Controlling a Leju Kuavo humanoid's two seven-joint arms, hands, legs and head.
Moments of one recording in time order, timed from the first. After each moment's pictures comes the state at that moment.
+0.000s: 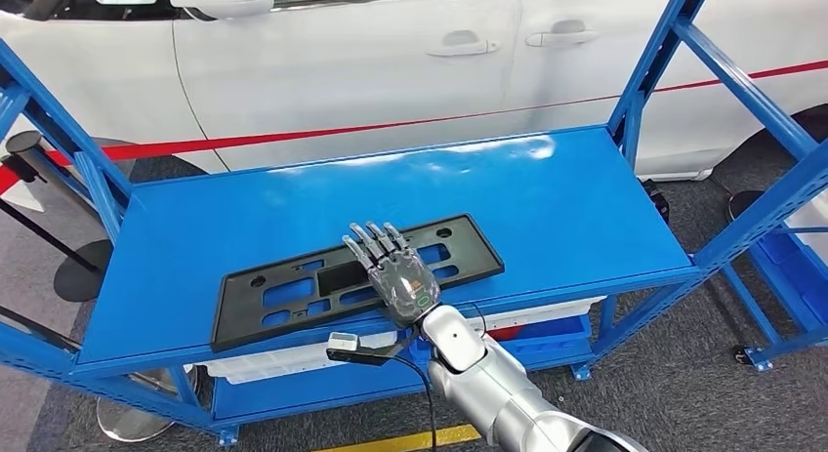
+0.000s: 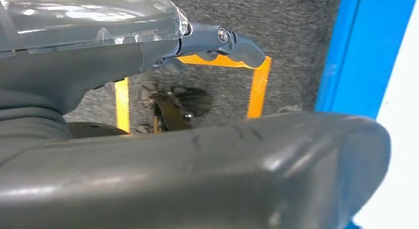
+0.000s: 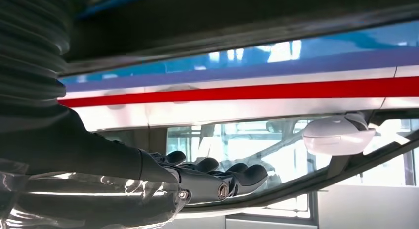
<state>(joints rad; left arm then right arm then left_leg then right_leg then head) -0.06 -0.11 0.31 -0.21 -0.14 0.03 -0.50 -0.53 0.24 0.50 -0.69 1.40 -0.67 -0.12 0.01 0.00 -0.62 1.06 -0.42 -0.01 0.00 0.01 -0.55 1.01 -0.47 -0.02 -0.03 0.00</state>
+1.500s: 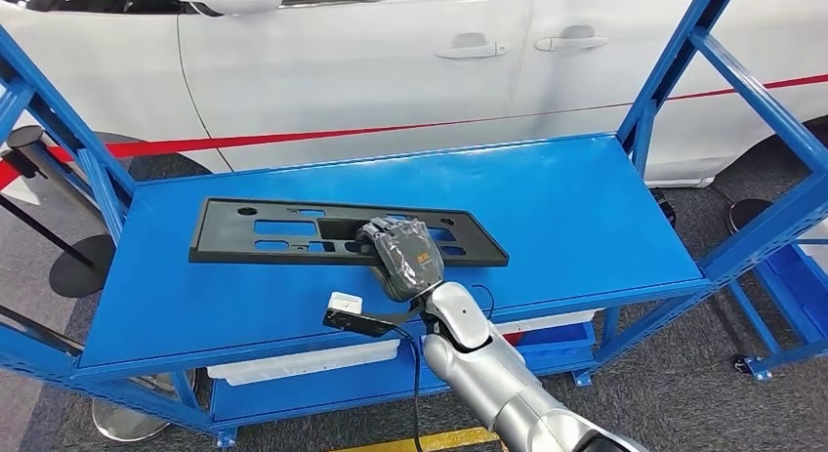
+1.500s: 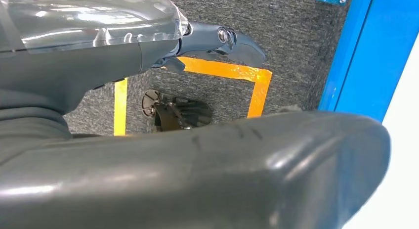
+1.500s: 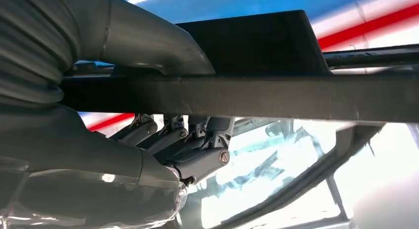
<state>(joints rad) -0.04 -0.13 0.36 -0.21 -0.15 0.05 -0.53 -0.51 0.23 0.46 -0.96 1.02 -0.55 -0.23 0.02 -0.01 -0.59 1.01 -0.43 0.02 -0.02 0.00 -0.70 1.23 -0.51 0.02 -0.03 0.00</state>
